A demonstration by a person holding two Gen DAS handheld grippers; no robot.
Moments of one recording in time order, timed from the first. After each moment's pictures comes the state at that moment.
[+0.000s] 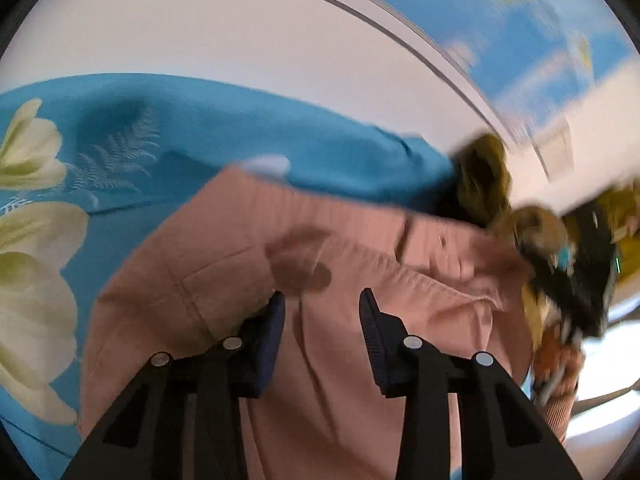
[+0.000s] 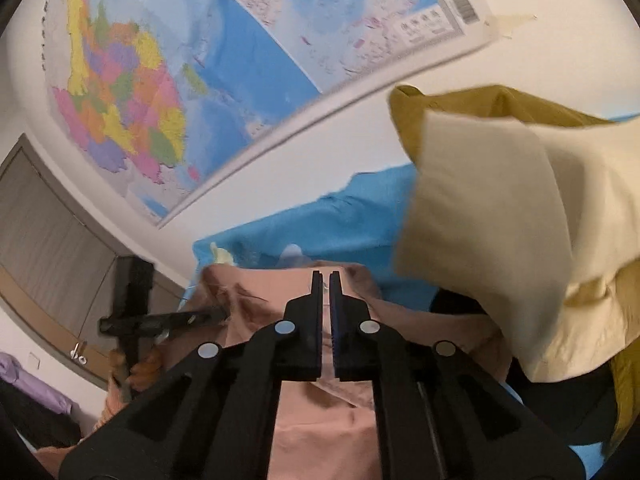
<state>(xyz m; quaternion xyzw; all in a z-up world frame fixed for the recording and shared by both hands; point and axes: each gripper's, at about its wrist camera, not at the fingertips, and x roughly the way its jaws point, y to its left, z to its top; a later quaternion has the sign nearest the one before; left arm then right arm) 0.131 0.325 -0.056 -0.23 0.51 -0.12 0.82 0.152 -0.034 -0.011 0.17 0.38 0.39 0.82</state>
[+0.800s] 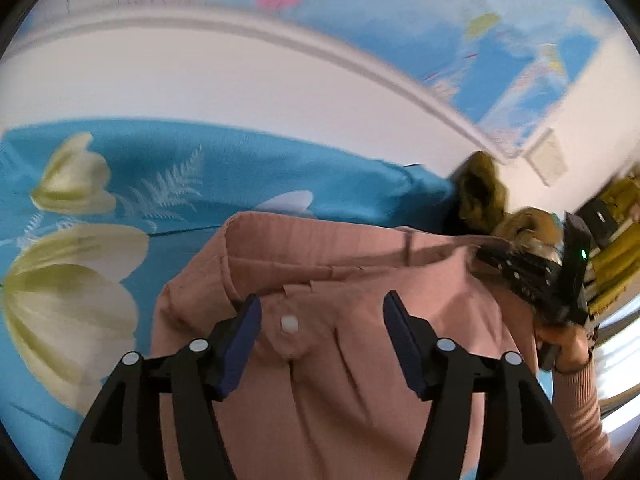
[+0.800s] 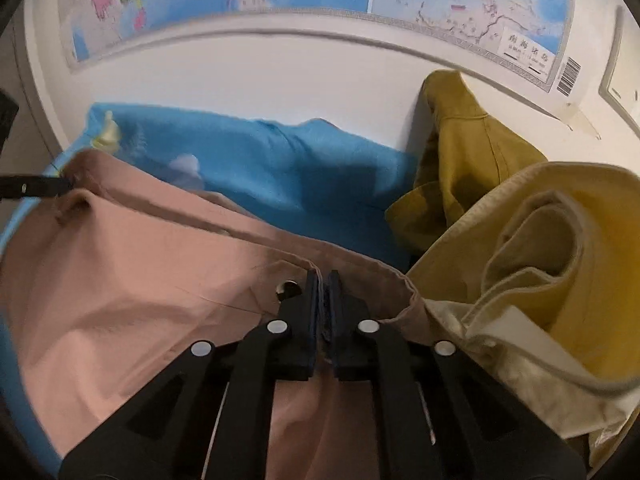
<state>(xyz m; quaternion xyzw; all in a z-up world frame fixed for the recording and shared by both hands) 0.084 0.342 -0.027 -0.18 0.45 -0.10 0.87 0.164 0.025 -0.026 -0.12 0.37 0.29 0.87</state>
